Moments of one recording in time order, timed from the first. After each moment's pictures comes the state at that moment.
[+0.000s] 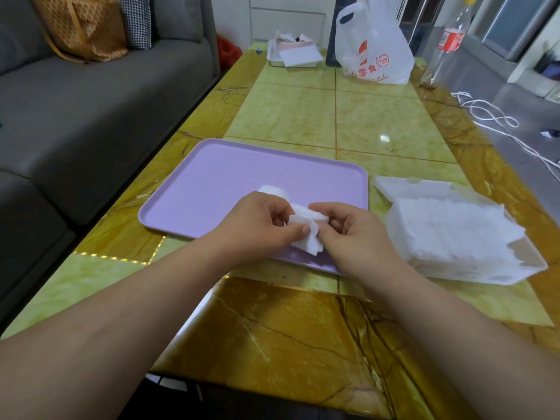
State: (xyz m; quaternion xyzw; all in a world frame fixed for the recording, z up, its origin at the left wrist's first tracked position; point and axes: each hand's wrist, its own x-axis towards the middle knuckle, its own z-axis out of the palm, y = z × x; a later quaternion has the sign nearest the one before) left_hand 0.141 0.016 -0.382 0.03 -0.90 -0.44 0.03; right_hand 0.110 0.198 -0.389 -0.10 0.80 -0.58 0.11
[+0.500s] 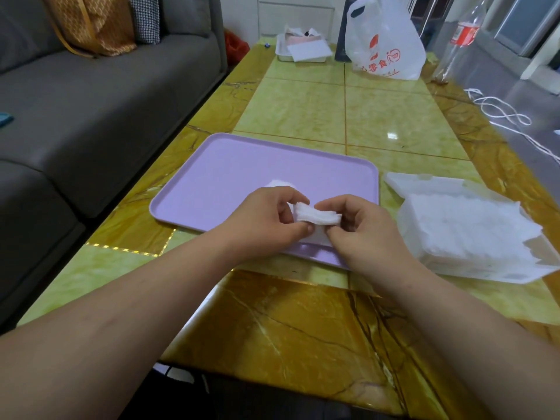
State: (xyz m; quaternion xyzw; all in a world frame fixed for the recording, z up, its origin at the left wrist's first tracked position) left_hand 0.144 0.010 -0.383 0.00 -0.90 -0.43 0.04; right_hand 0.113 0.197 -0.392 -0.15 0.81 -0.56 0.06
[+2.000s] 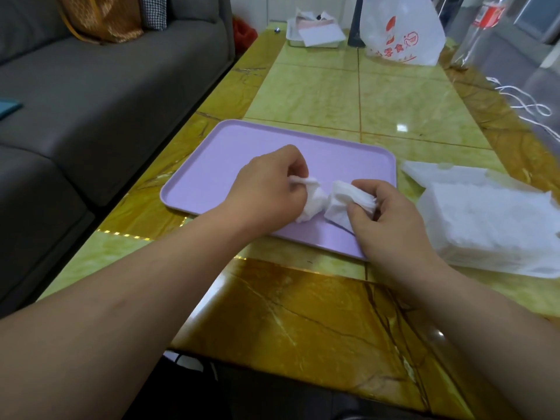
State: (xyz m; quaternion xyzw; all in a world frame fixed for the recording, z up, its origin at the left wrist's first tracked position) left_hand 0.138 -0.001 -0.367 0.04 -0.94 -0.32 0.14; right_hand 0.114 0.198 -0.398 -0.11 0.87 -0.49 -0.01
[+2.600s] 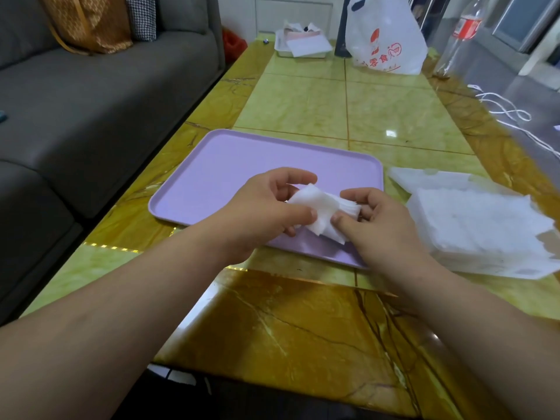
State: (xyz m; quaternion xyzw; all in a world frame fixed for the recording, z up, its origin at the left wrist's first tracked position) left_hand 0.152 0.011 -0.364 0.06 -0.74 -0.67 -0.03; right_hand 0.108 0.199 -0.394 -0.06 0.83 -0.55 0.05
